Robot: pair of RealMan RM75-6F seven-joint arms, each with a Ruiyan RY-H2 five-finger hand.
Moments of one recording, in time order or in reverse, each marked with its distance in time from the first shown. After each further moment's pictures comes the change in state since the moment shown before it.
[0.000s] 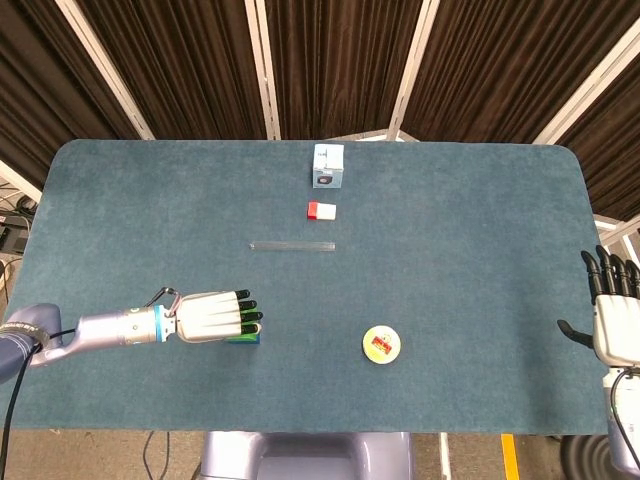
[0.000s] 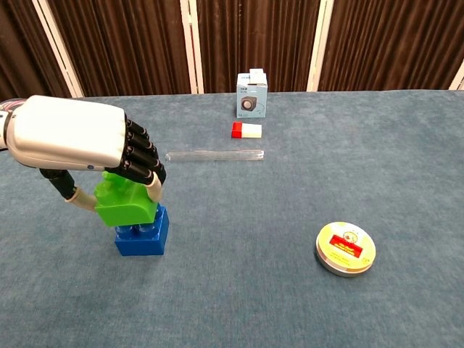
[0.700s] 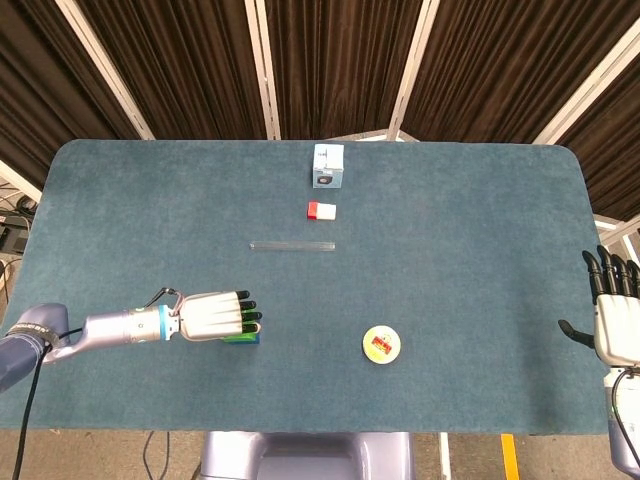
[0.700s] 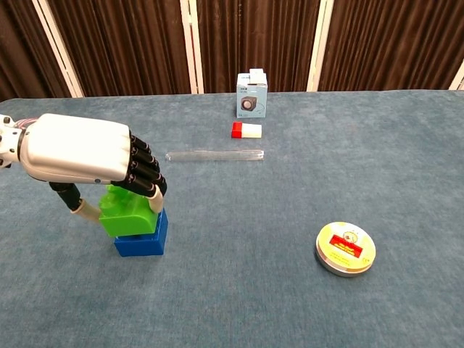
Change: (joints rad) left arm 0.016 -0.089 0.019 0.136 0.007 0.023 -0.064; right arm 0.001 0.001 0.000 -0.001 0.007 -0.005 -0.001
